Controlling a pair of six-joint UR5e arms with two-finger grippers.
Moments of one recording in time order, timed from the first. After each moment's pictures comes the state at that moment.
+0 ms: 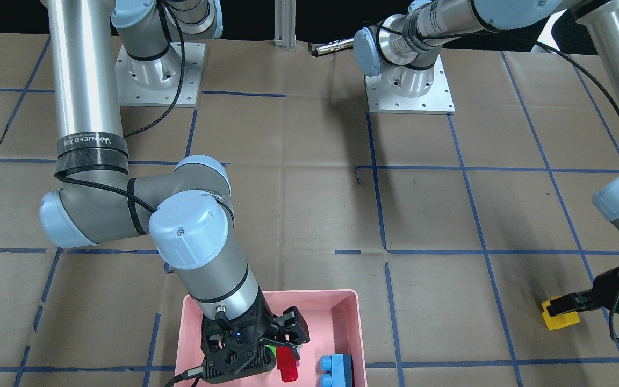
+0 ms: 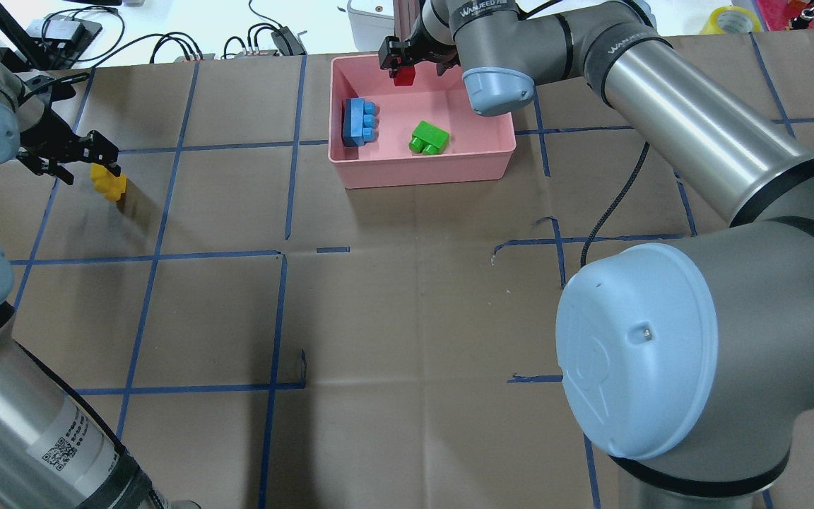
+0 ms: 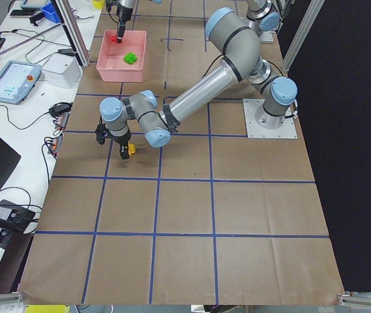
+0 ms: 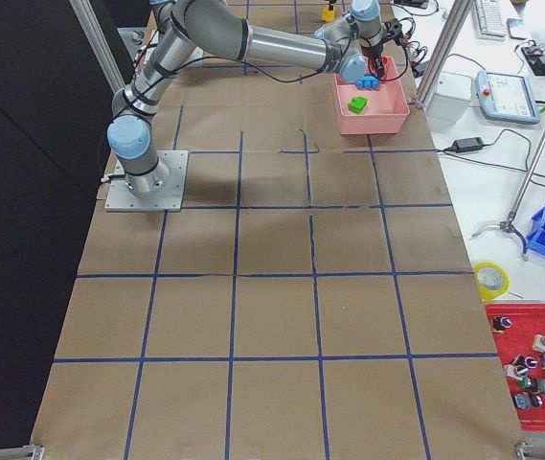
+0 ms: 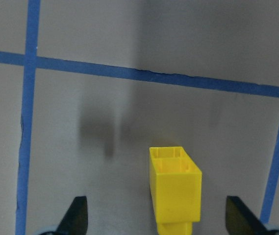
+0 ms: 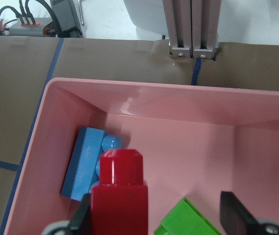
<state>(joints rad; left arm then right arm) -1.07 -2.27 -1.35 -1.10 1.53 0.39 1.79 -0.85 1.16 -2.29 -1.40 0.11</state>
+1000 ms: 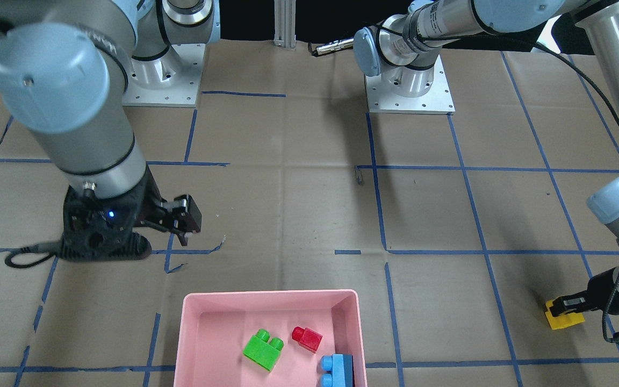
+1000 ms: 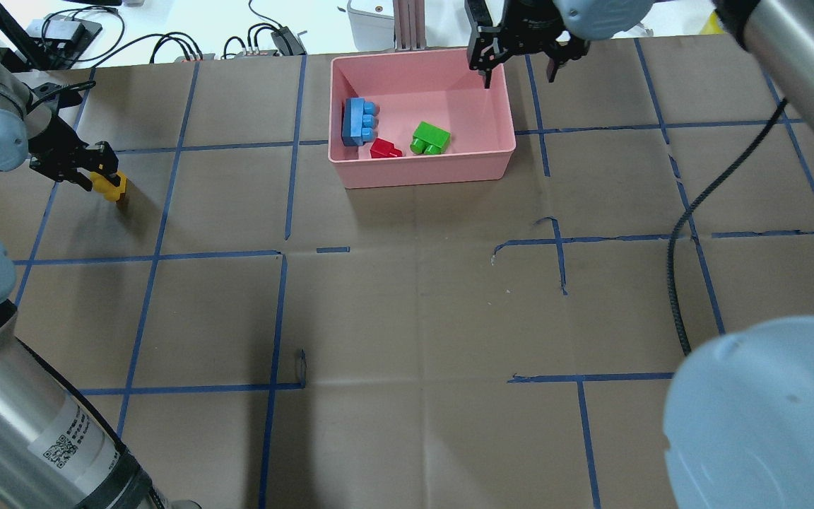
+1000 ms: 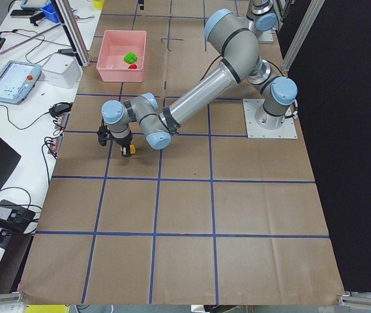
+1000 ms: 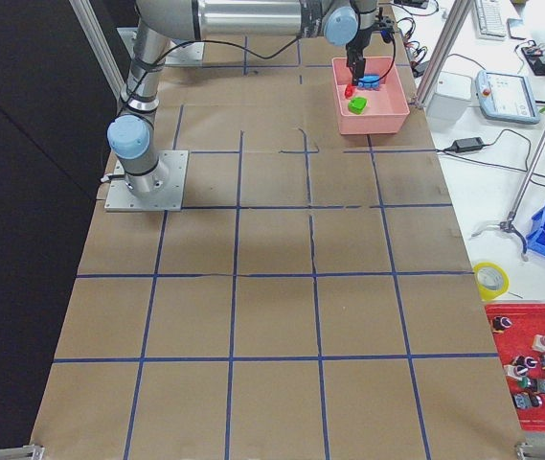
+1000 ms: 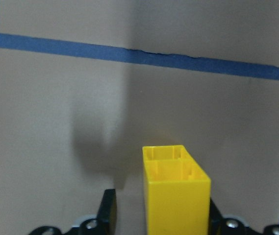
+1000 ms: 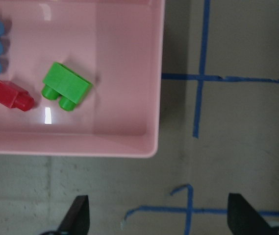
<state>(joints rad) -1.07 -2.28 -1.35 -1.09 1.53 0.40 1.68 -1.24 1.24 -1.64 -1.61 0.04</state>
